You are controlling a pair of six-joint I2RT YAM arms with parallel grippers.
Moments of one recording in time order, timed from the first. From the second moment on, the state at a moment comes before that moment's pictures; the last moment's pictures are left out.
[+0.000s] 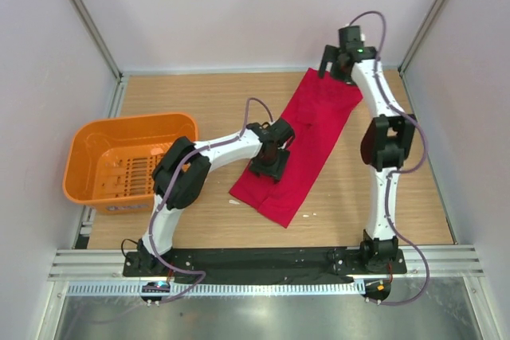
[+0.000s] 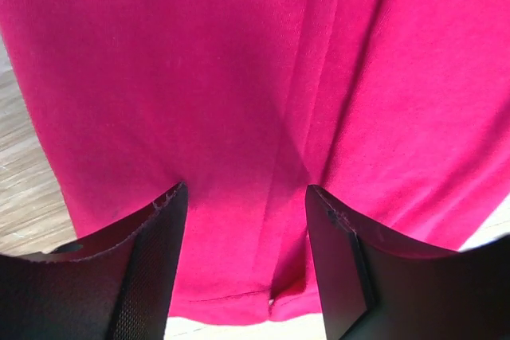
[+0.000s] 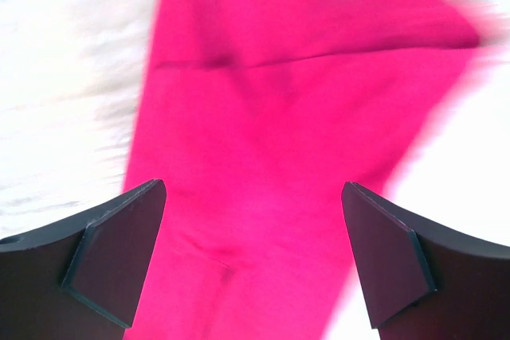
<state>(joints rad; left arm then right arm) -0.85 2.09 1.58 -0.78 -0.03 -0.45 0.15 2.35 2.30 -0.83 0.14 0.33</state>
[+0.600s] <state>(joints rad) -0.98 2.11 1.52 -0.59 0.37 -0.75 0.18 2.41 2.19 -0.76 0.19 0.29</state>
